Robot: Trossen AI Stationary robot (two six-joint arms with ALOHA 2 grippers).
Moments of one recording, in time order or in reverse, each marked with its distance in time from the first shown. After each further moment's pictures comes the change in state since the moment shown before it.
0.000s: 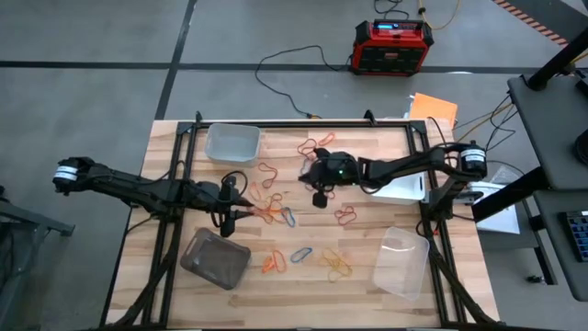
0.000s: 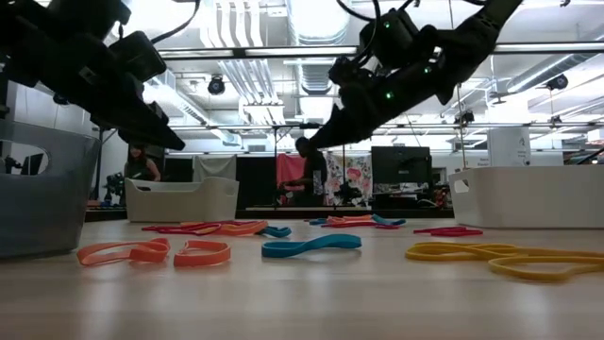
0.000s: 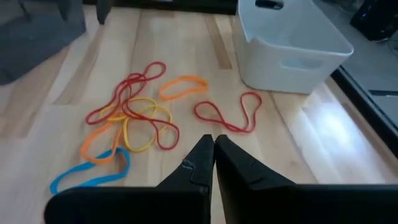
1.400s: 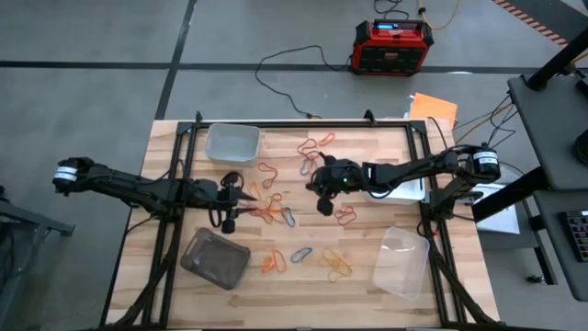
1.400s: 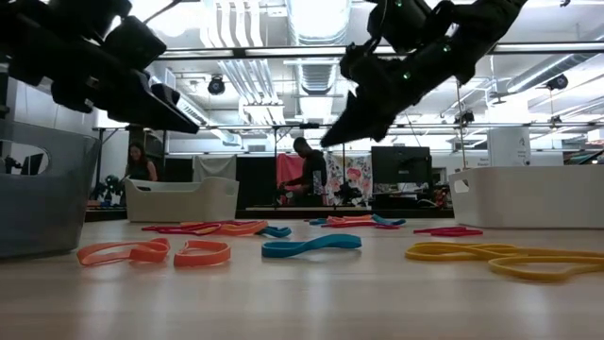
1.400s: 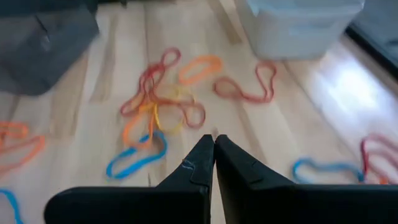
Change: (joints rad) left arm 0.015 0.004 0.001 0.093 -0.049 0.305; right arm 0.072 -0.096 -0.011 -0.224 0.064 0.226
